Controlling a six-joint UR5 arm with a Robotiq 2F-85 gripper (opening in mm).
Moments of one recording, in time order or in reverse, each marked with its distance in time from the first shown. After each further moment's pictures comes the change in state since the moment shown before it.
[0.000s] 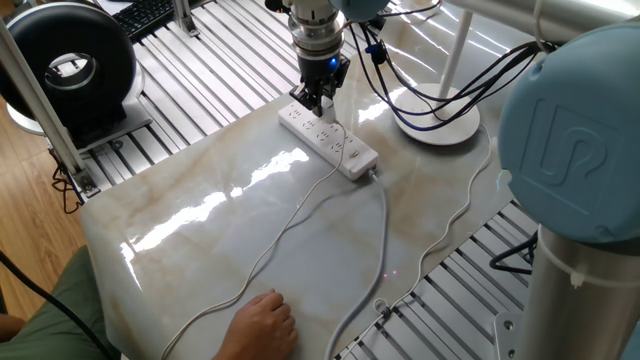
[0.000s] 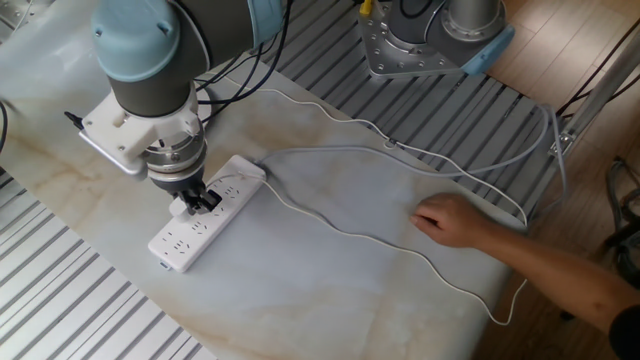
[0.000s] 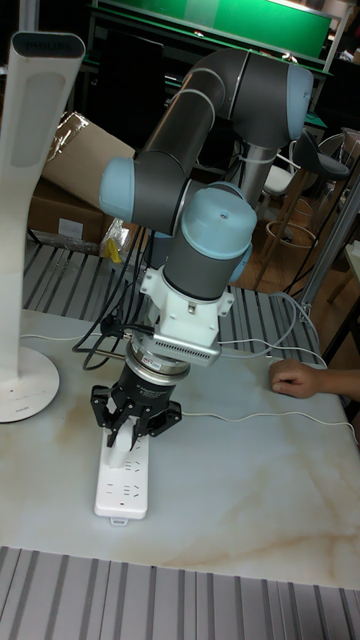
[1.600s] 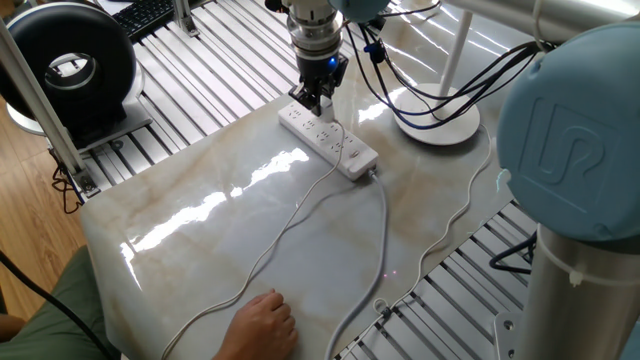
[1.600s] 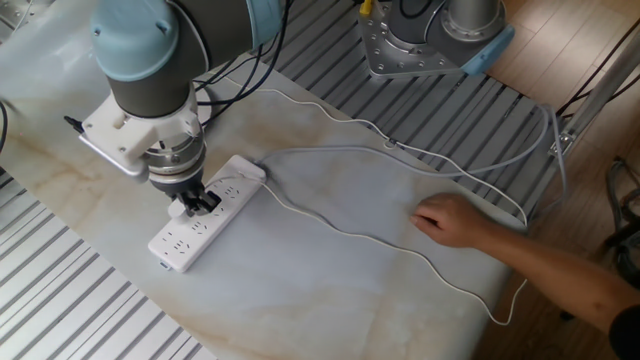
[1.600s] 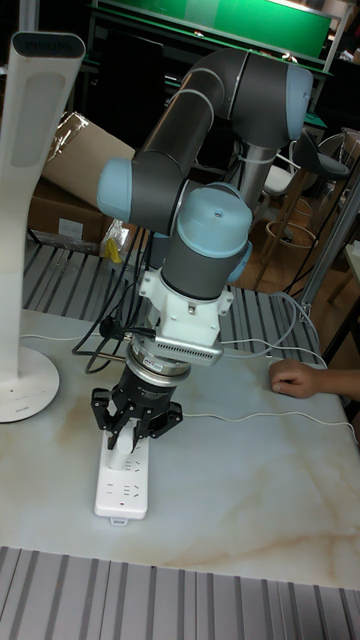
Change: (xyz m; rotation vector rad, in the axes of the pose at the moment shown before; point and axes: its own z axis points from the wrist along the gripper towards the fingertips) arm -0.005 0.011 0.001 -0.045 -0.016 -0.036
